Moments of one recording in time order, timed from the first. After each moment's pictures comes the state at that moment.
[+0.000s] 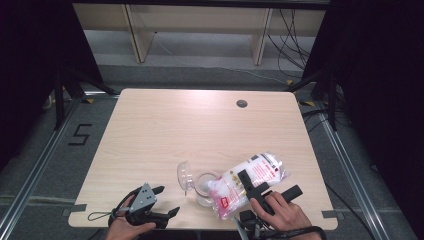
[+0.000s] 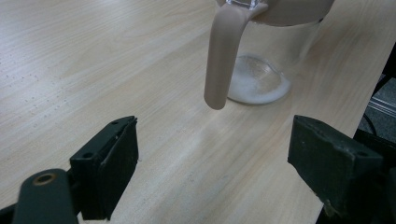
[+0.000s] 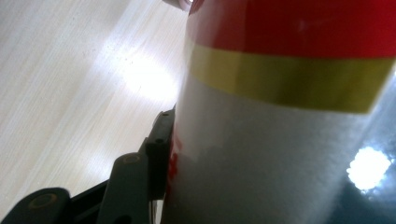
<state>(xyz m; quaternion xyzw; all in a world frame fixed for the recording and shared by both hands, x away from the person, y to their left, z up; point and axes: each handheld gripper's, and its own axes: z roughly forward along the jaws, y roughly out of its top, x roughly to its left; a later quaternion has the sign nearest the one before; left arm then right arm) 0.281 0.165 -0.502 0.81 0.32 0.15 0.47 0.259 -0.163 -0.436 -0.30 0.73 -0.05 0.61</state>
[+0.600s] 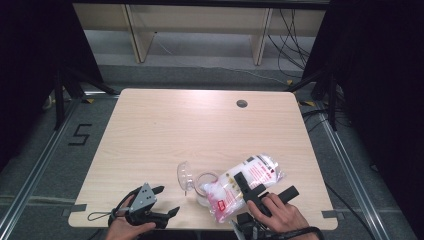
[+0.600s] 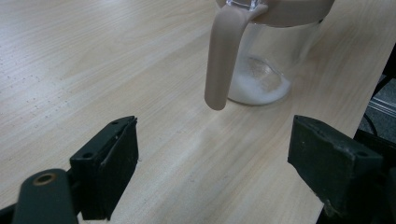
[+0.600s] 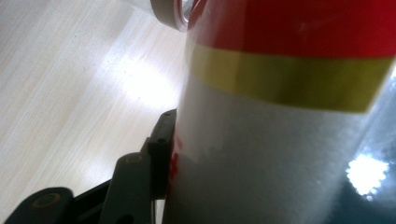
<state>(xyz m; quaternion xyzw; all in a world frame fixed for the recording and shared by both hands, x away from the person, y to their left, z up) 0.280 0.164 -0.502 0.81 0.32 0.15 0.47 0.255 -0.157 -0.436 -0.31 0.73 -0.05 0.61</state>
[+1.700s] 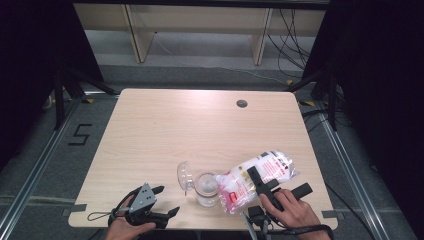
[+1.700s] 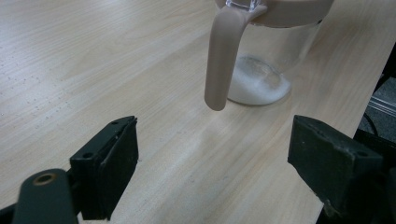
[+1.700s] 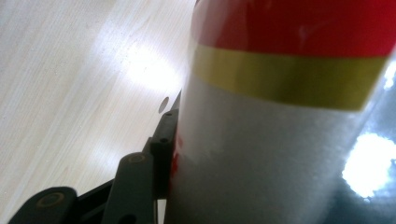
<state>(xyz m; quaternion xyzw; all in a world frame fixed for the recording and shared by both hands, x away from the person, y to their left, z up) 0.280 0.164 -0.501 0.81 0.32 0.15 0.47 0.263 -0.183 -0.431 -0.26 0.74 -0.05 0.61</state>
